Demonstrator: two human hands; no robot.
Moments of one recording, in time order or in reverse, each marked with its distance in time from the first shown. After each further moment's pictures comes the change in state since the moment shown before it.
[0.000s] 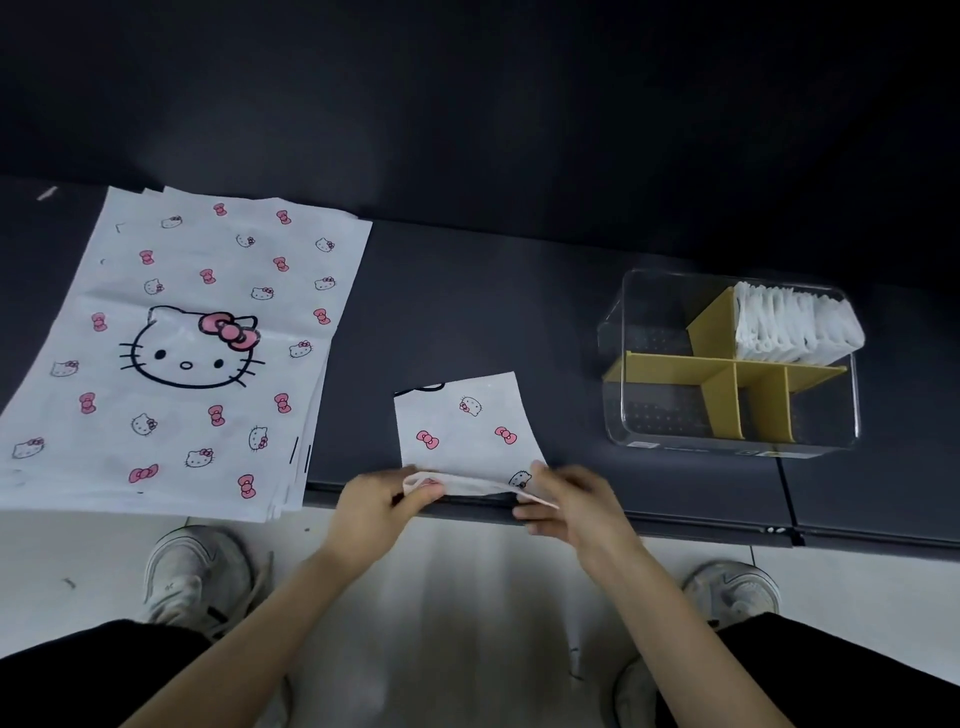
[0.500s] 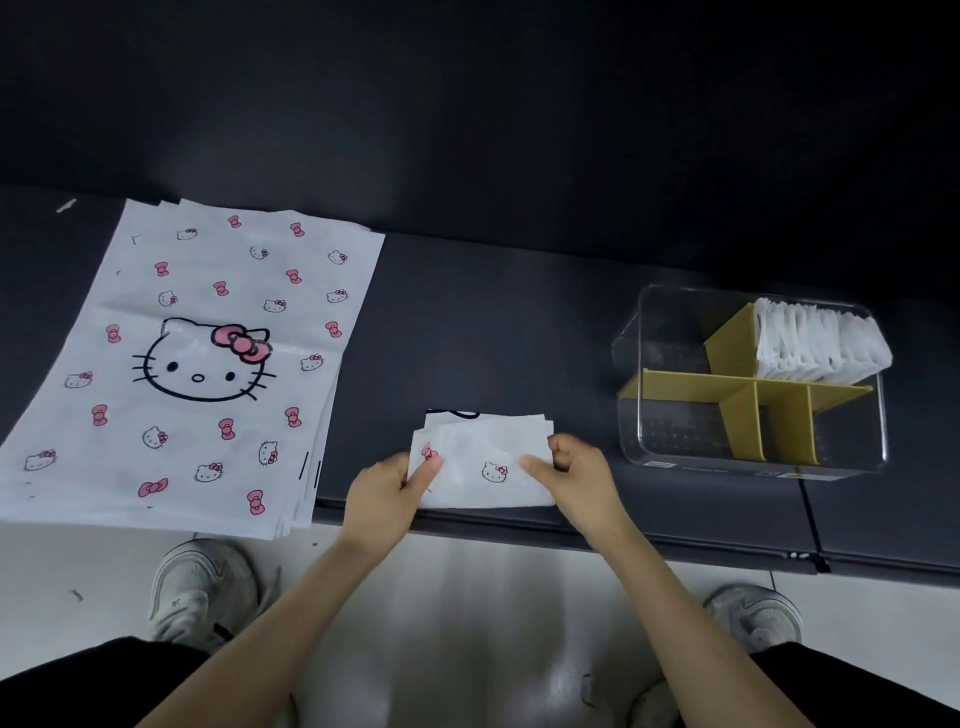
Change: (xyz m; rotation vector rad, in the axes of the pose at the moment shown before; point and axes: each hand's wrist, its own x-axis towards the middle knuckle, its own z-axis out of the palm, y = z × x) left_hand 0.027 0.017 -0.004 0.082 0.063 -0.284; right_hand 0.049 -0.008 0.005 -0.489 -0.043 -0.457
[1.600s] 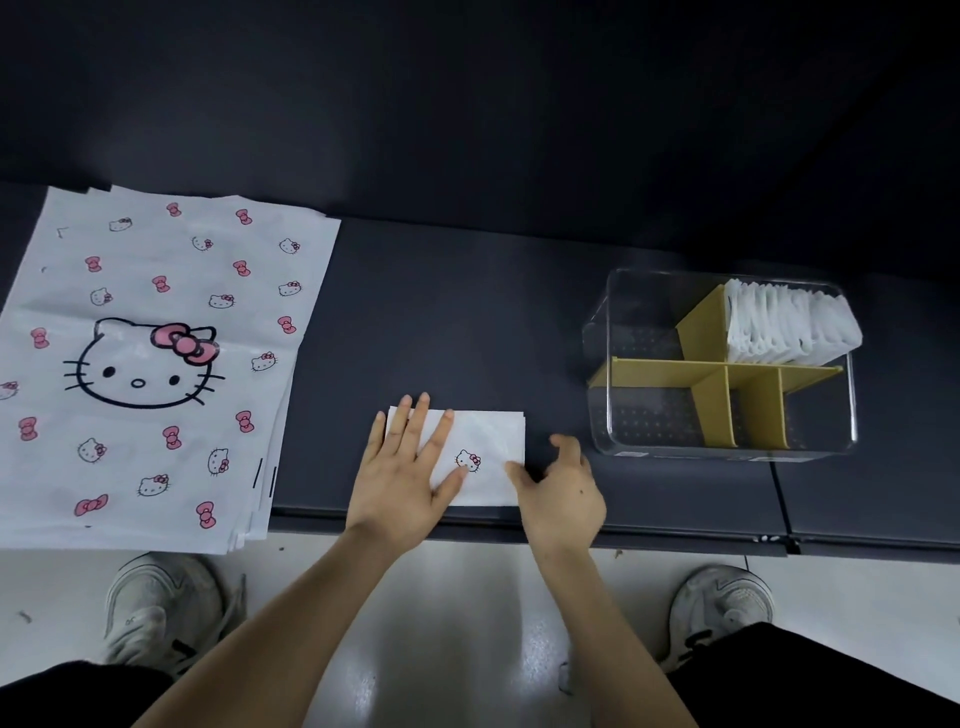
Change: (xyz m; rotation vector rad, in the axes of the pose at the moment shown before) left_hand 0.023 0.004 0.046 0.743 -0.022 0.465; right_hand -0.009 0.008 0.014 -0.482 0.395 0.206
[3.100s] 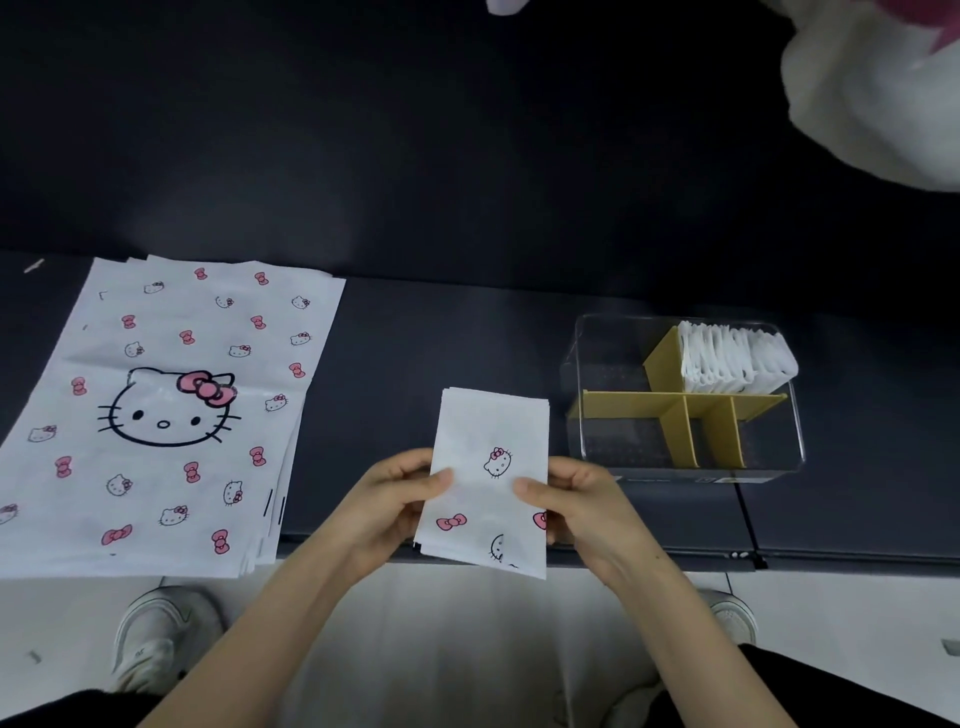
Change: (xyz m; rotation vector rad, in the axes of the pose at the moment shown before) left_hand -0.027 0.022 -0.131 -1.738 -0.384 -0.428; right_hand -0.028 -0.015 -0.107 0.898 -0.629 -0.028
